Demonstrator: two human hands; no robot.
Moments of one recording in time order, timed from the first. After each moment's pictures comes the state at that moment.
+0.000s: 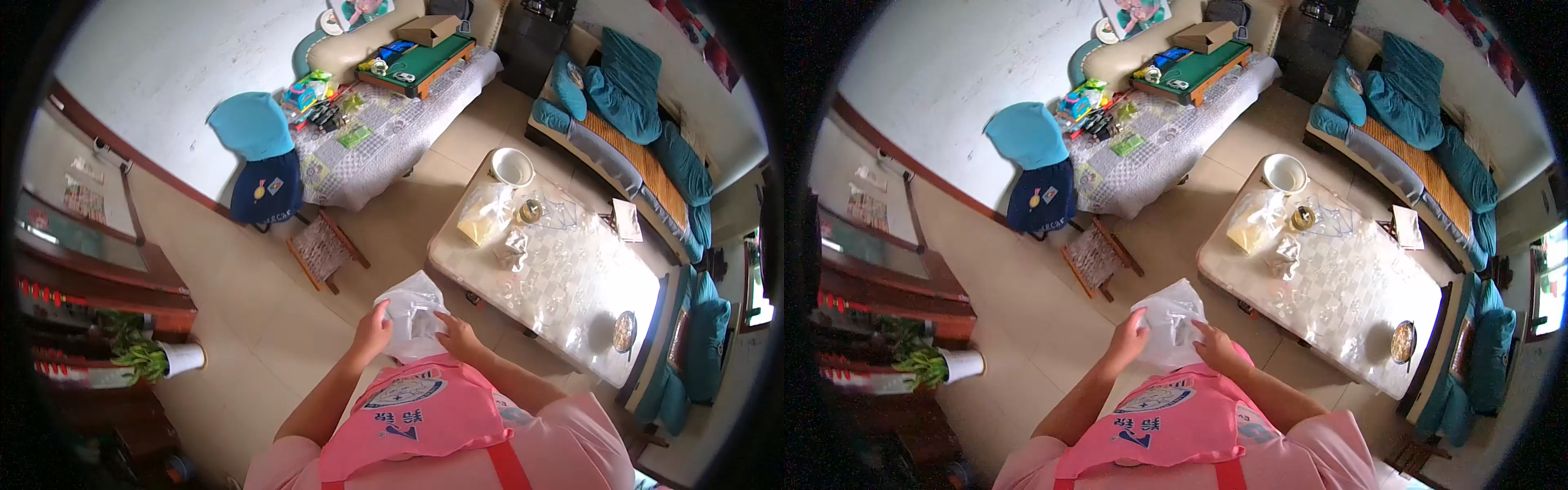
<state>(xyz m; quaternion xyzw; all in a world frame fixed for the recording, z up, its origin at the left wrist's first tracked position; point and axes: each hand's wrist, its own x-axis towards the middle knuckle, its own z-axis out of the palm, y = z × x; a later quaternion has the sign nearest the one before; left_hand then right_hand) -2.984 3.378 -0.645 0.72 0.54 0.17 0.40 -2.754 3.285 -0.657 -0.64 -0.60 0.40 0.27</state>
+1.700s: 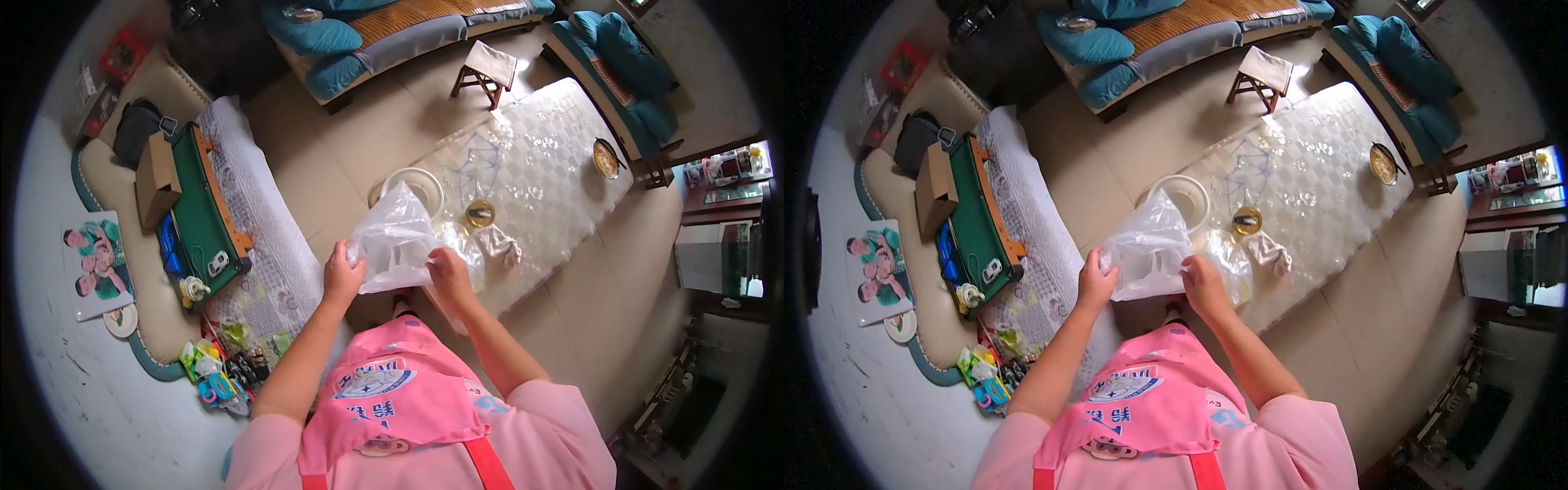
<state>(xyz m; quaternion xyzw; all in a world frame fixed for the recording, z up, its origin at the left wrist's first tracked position) -2.413 4.073 -0.716 0.92 0.13 -0.04 0.38 -2.414 3.827 -0.715 -0.87 -0.02 0.05 0.49</state>
